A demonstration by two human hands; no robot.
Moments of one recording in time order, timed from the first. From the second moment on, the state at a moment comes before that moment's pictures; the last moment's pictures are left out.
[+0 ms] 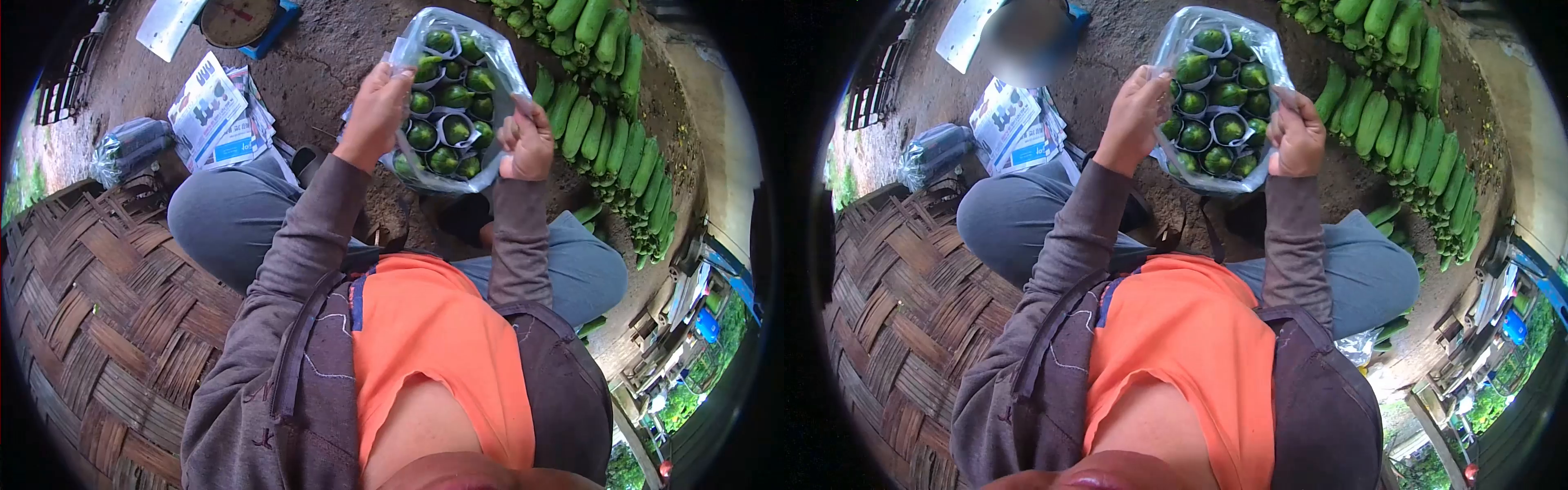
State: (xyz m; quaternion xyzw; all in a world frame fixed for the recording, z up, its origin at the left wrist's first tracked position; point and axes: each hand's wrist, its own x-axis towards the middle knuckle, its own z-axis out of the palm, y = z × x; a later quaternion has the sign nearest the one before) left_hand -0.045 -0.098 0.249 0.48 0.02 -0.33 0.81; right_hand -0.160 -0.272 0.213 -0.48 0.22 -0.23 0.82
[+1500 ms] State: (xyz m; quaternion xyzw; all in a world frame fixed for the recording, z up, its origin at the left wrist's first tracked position) left_hand -0.069 -0.153 0.202 0.62 0.08 -0.16 0.76; right_hand -0.152 -0.235 0.093 -0.96 0.08 -0.04 0.28
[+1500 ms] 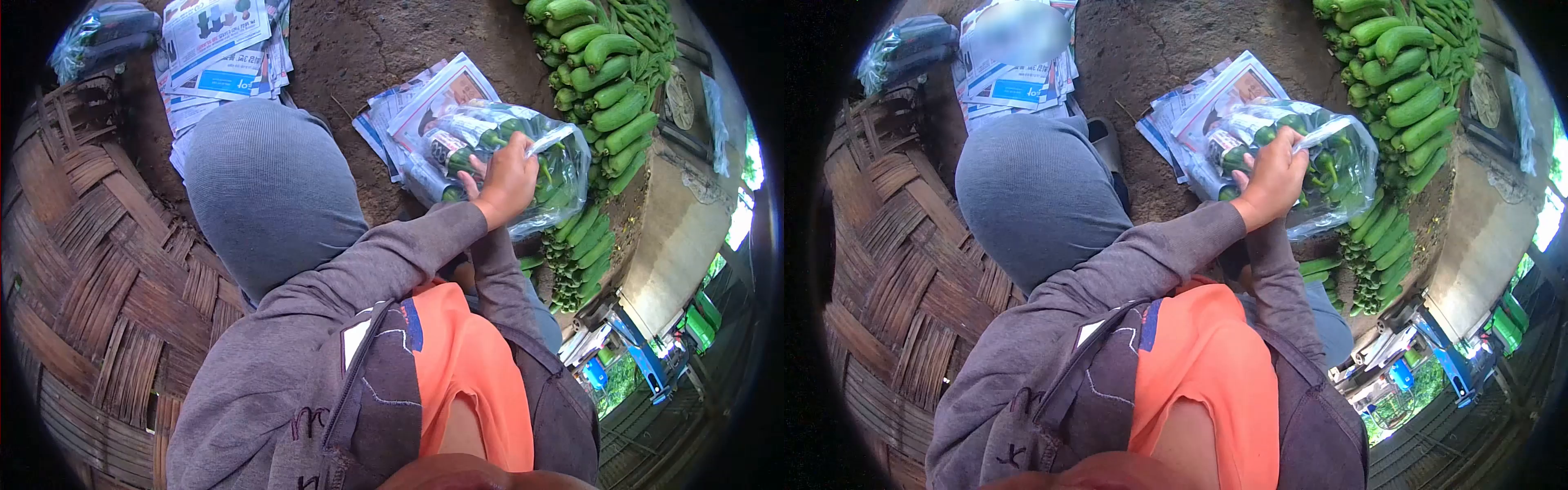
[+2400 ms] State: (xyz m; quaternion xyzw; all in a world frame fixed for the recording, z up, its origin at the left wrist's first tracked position) left_hand -0.074 -0.110 0.181 0.67 0.01 -0.33 0.66; right_hand -0.203 -0.311 0.132 -0.67 0.44 -0.28 0.52
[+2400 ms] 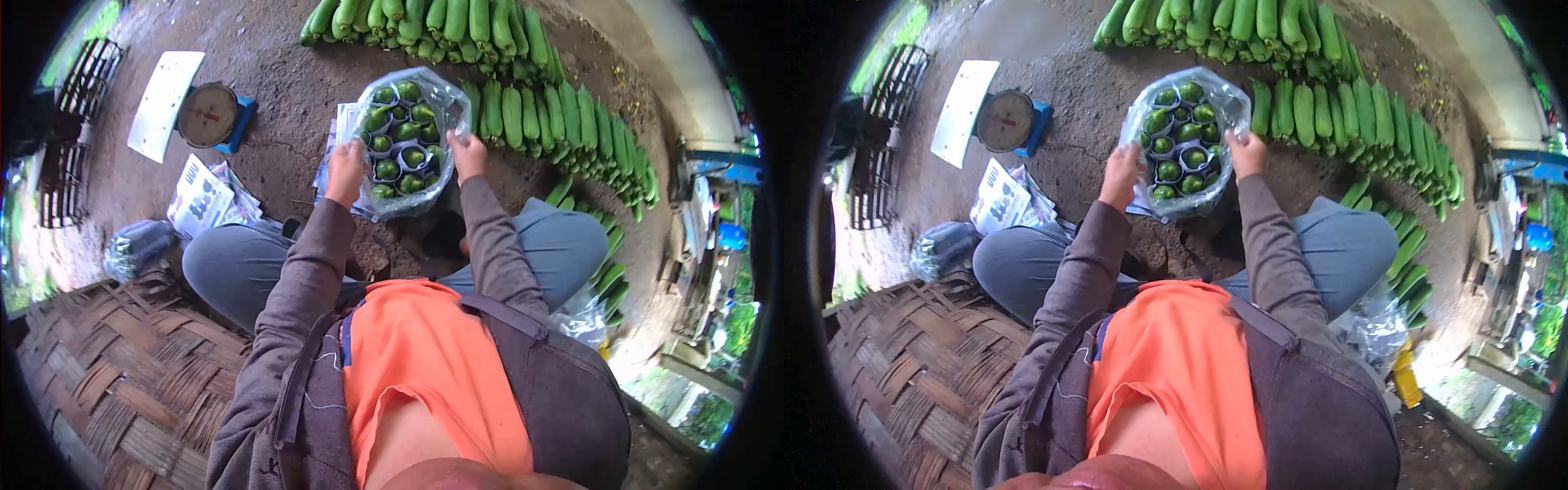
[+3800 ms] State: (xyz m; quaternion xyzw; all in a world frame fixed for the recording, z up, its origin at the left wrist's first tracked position) left_hand 0.008 -0.029 0.050 0.29 0.12 -0.44 0.84; right_hand -0.212 -0.364 0.084 -0.11 0.51 -0.33 0.79
